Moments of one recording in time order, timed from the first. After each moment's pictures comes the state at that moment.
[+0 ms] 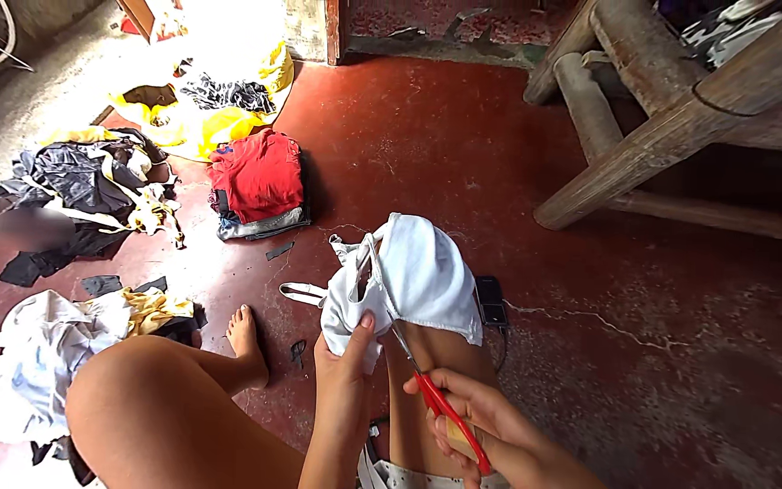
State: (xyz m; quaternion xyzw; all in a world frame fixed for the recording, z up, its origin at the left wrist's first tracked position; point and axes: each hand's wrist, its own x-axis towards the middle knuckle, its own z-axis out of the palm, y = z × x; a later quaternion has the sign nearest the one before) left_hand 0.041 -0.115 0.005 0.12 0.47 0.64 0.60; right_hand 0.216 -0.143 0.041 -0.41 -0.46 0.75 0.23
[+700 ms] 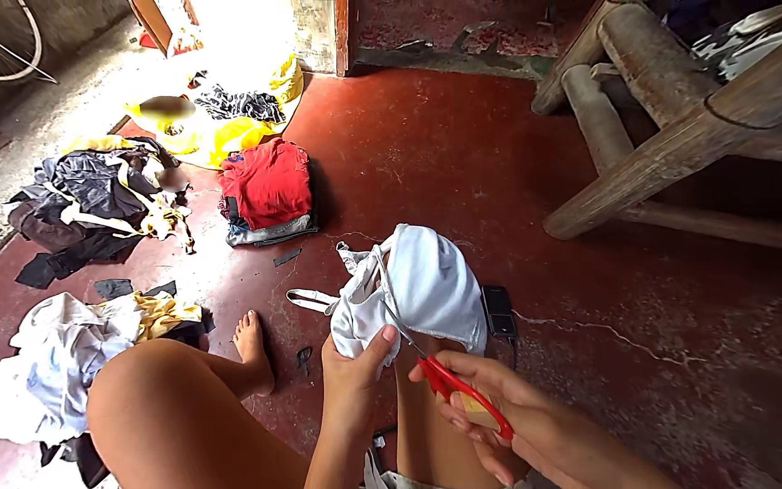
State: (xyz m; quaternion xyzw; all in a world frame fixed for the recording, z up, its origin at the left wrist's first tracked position) left_hand 0.037 -0.111 0.006 0.14 0.47 0.63 0.60; right_hand 0.222 -0.107 0.044 -0.36 -0.43 0.80 0.21
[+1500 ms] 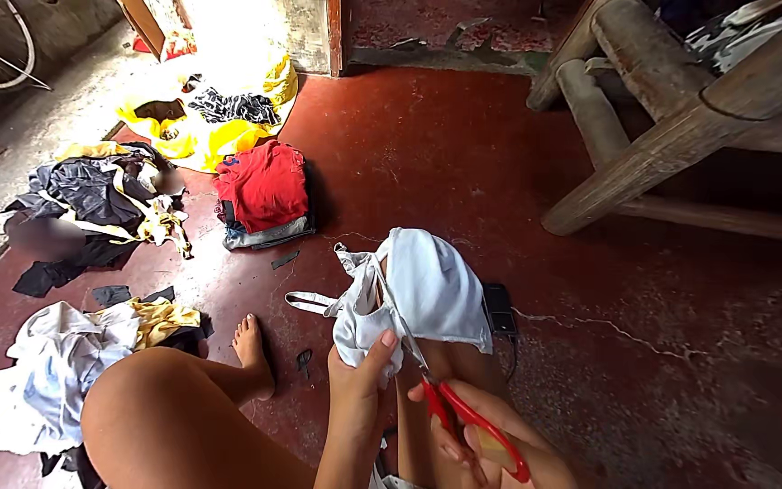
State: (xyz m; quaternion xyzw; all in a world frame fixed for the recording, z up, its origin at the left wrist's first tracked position) left_hand 0.047 -0.113 0.004 0.10 0.44 0.64 0.62; right_hand 0.220 -0.142 0.024 -0.33 -0.39 0.81 0.29
